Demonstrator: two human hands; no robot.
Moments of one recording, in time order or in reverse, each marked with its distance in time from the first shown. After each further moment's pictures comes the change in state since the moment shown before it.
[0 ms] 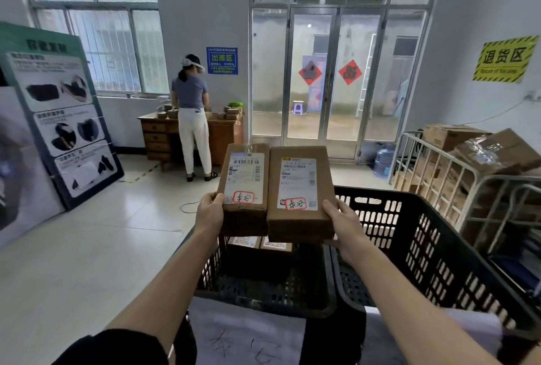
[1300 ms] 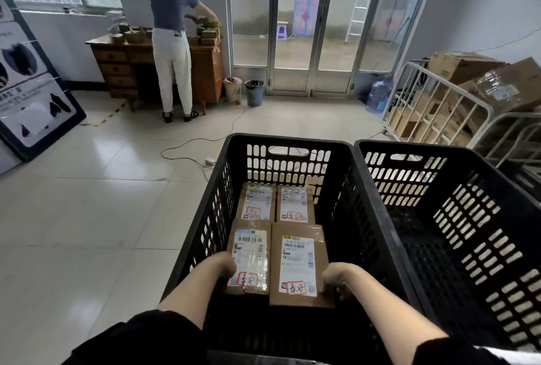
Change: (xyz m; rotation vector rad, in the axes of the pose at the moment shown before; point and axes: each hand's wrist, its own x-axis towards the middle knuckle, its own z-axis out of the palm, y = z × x) left_hand 0.128 -0.165 -0.031 1.283 -0.690 -0.534; right_hand 0.115 0.172 0.063 -1.172 -0.421 0.792
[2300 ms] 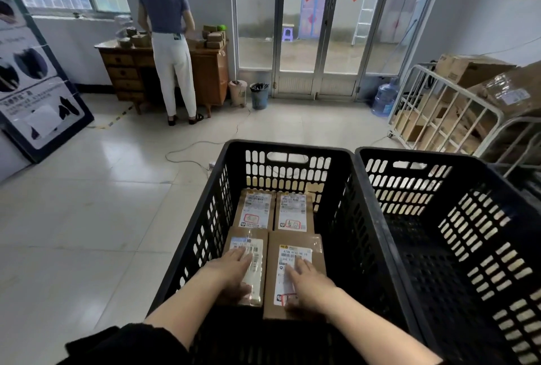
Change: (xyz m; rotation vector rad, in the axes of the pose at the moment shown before) left_hand 0.009 0.009 0.006 0.583 0.055 0.357; right_hand 0.018 -0.019 0.027 -0.527 0.274 -0.480
